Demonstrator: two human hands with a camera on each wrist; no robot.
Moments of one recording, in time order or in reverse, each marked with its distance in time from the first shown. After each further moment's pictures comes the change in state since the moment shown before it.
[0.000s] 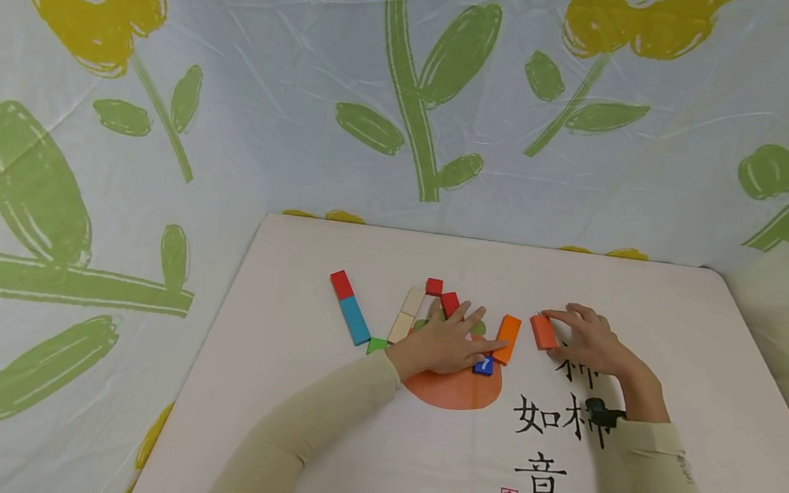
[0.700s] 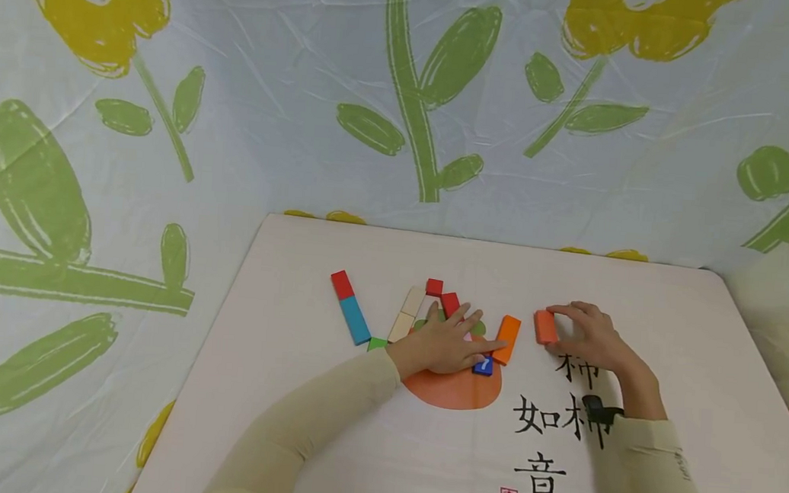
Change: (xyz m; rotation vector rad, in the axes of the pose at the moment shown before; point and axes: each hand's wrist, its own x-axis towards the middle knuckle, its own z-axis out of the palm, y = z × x) left_hand 0.000 0.000 -0.003 0.008 -0.030 -0.008; right_hand 0.006 0.001 -0.002 0.042 0.084 -0.005
